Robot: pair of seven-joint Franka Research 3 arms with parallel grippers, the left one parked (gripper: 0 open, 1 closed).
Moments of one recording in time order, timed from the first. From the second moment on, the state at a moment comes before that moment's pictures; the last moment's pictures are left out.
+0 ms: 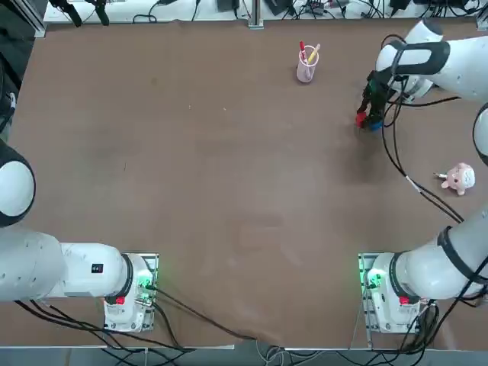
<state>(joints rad) 0.10 0.27 -0.11 -2.25 0.40 2.38 1.19</state>
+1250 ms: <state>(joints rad) 0.05 0.34 -0.10 -2.25 0.47 2.48 1.12</state>
